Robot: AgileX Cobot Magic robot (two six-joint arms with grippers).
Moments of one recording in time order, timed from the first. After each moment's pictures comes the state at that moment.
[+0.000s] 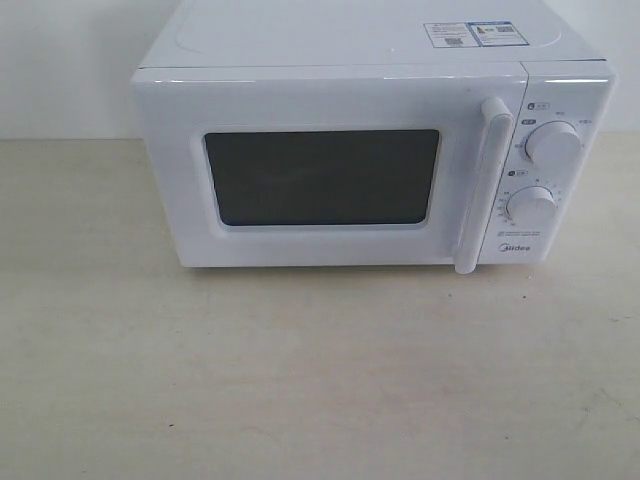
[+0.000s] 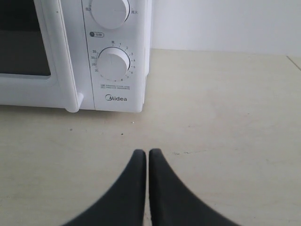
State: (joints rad) left arm -0.36 0.34 -0.44 -0.19 0.36 0.20; right arm 0.06 0.01 0.00 -0.02 0.35 -0.03
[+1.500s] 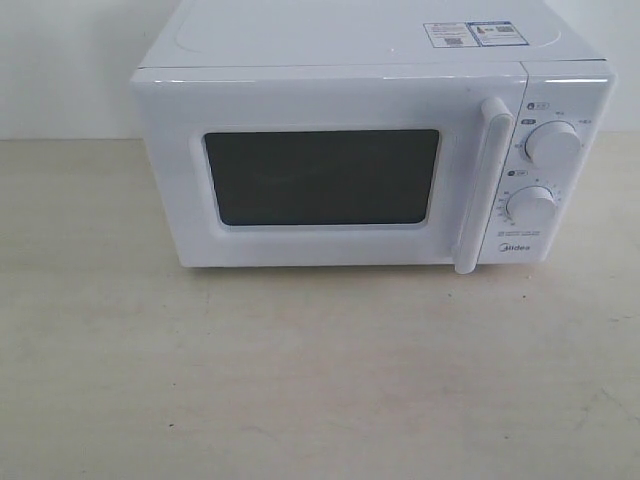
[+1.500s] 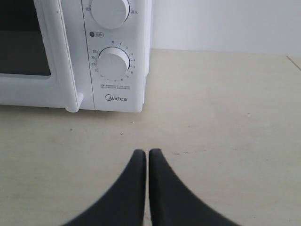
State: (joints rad) left arm -0.02 0.00 0.00 -0.21 0.30 0.05; right arm 0.06 0.01 0.00 -0.02 0.35 -0.03
